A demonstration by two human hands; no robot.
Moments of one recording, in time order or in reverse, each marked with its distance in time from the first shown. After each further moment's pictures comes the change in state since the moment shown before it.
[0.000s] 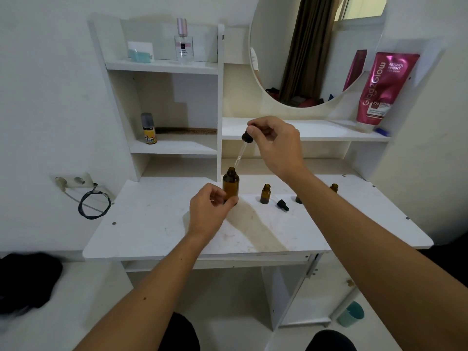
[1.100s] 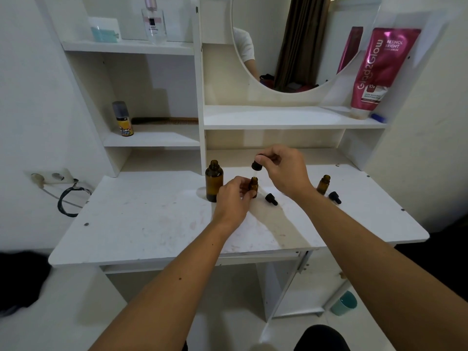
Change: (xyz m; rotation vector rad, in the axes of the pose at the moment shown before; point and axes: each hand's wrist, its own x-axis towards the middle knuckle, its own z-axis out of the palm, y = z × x) left_hand 0.016 0.014 0.097 0.078 -0.226 0.025; right_hand -0.039 0.091 -0.022 -0.125 -0.174 0.195
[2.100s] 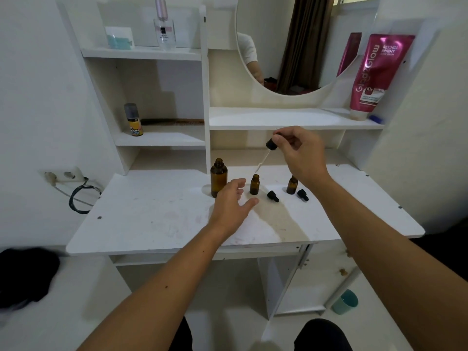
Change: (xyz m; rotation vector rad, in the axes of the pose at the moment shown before) left_hand -0.035 0.008 -0.026 -0.026 -0.063 -0.070; right_hand 0.001 -0.023 -0.037 0.059 0.149 -0.038
